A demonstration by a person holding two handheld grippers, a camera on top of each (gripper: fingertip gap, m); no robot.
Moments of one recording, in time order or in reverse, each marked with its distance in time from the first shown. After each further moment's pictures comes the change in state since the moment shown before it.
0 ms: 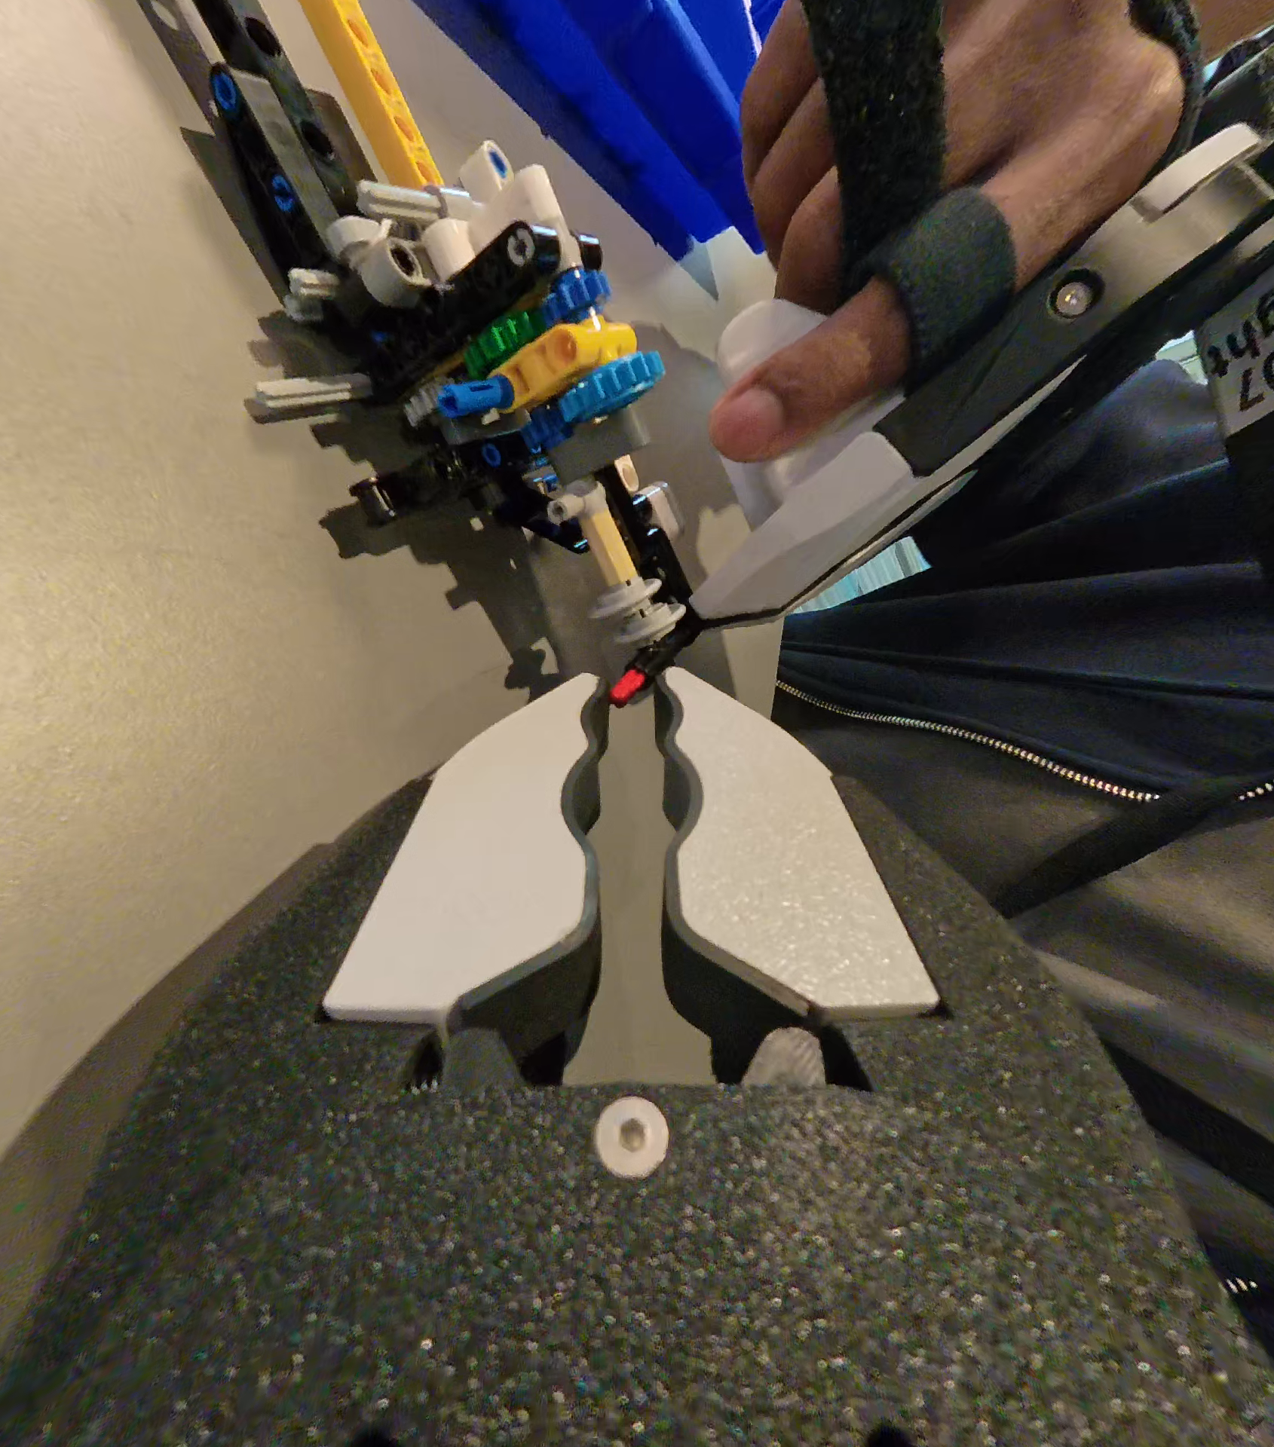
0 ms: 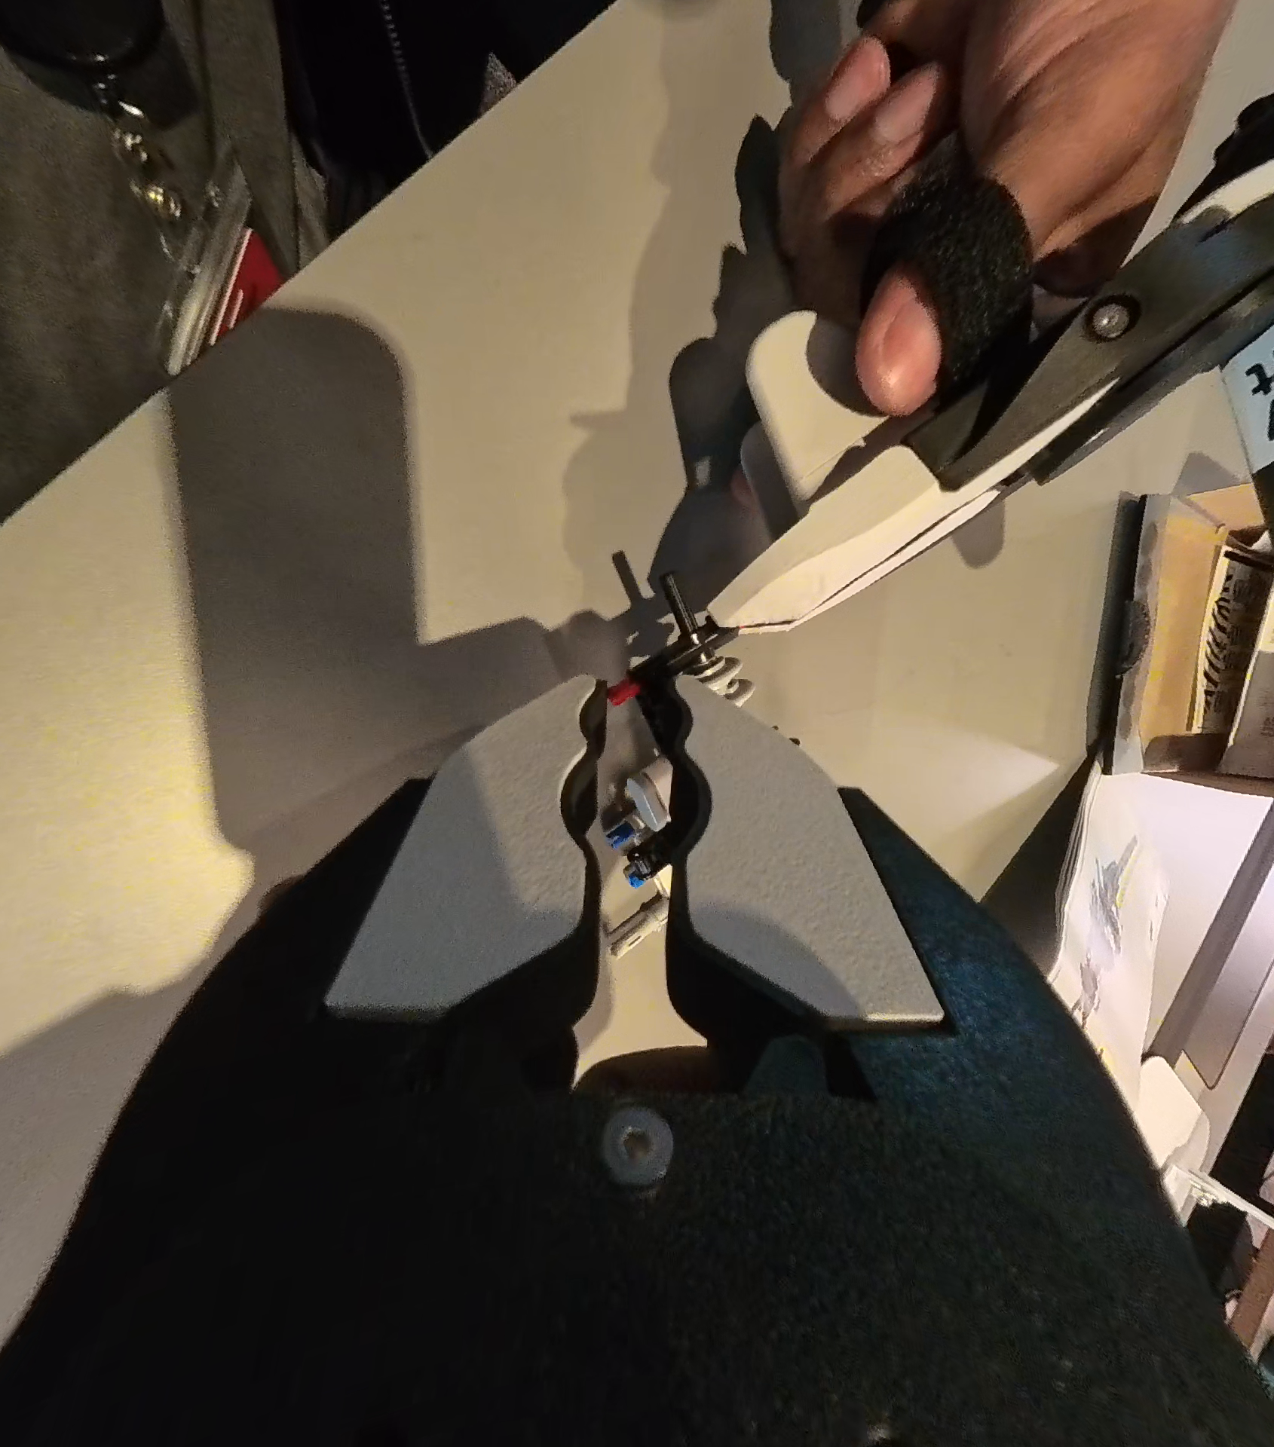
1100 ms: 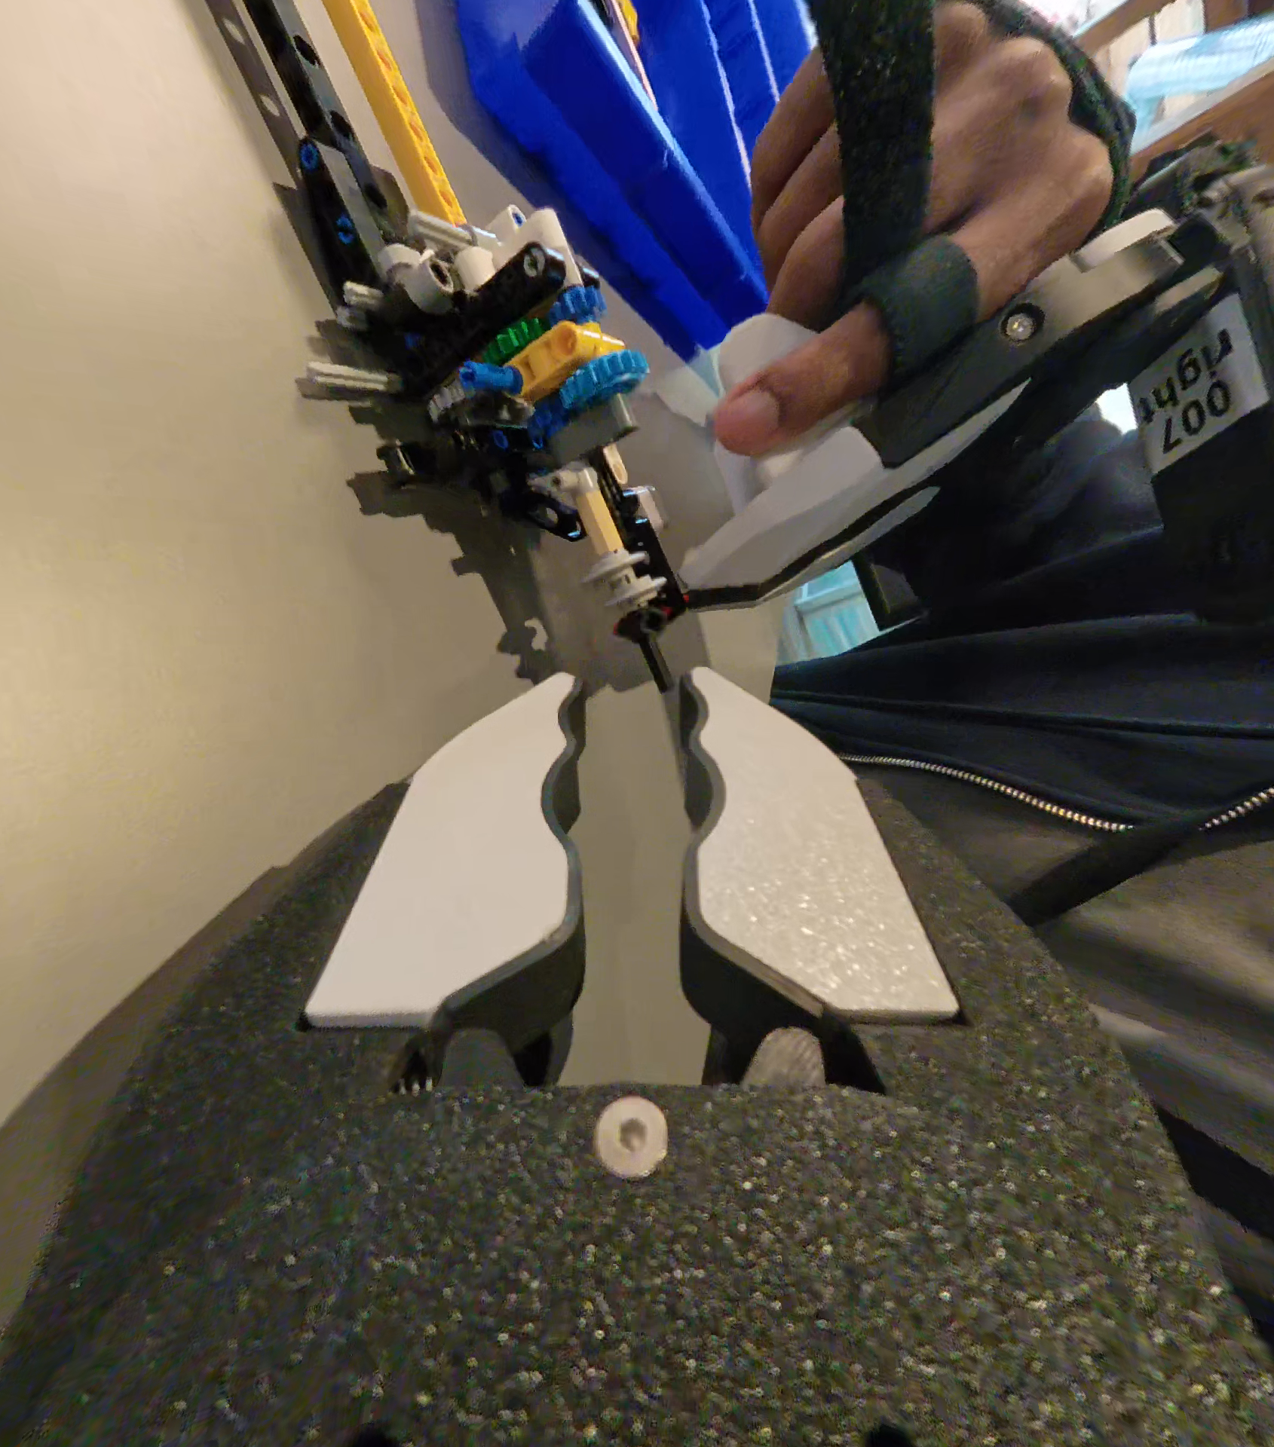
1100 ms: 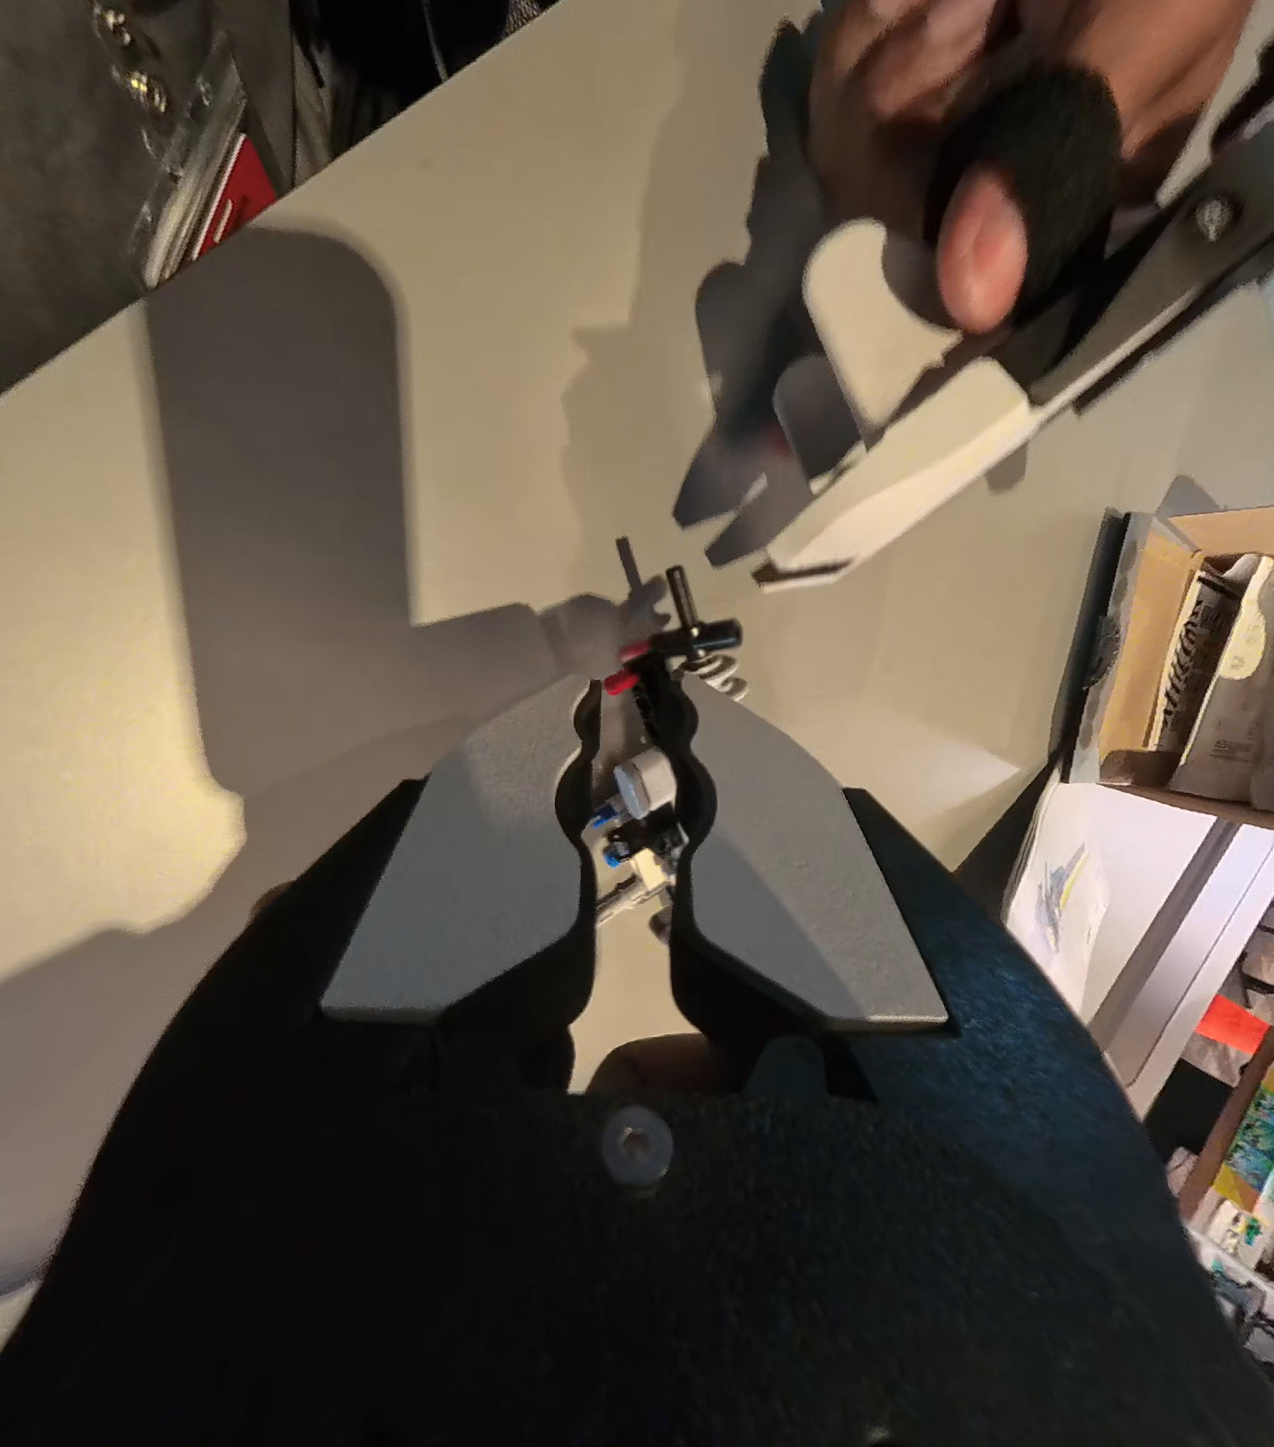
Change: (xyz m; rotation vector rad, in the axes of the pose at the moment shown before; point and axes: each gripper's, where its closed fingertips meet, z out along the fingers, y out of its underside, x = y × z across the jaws) left arm 0.002 -0.004 -0.018 0.148 -0.025 -0.032; right arm 0.005 0.006 -0.004 -0.037 -0.011 -0.090
